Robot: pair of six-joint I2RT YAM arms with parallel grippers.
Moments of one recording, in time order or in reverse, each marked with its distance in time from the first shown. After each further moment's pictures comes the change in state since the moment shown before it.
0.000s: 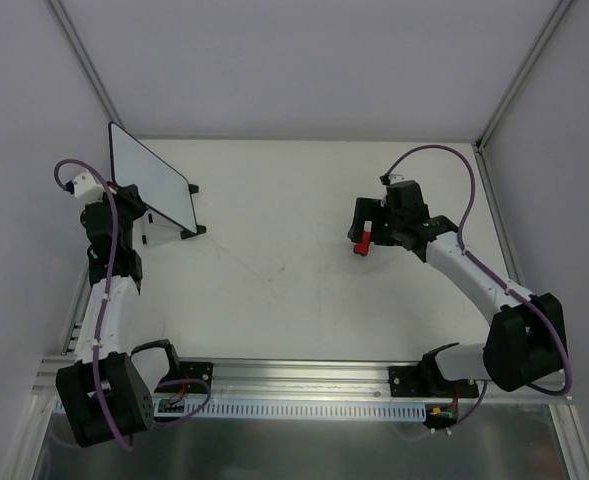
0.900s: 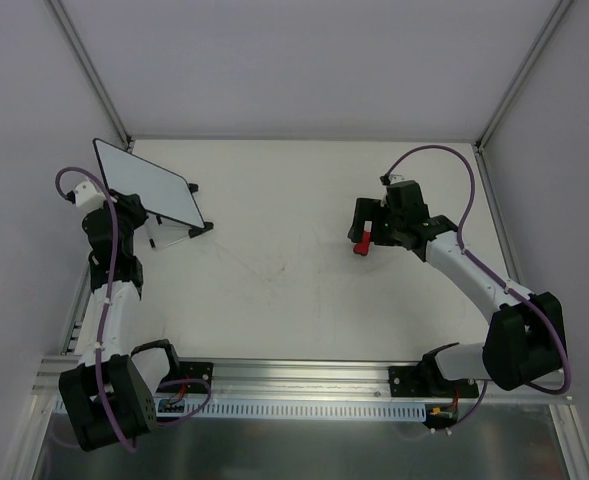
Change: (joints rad) left arm 0.019 -0.026 -0.050 -0.035 -0.017 -0.020; right arm -0.004 0.009 0.000 0.000 -0.005 0.000
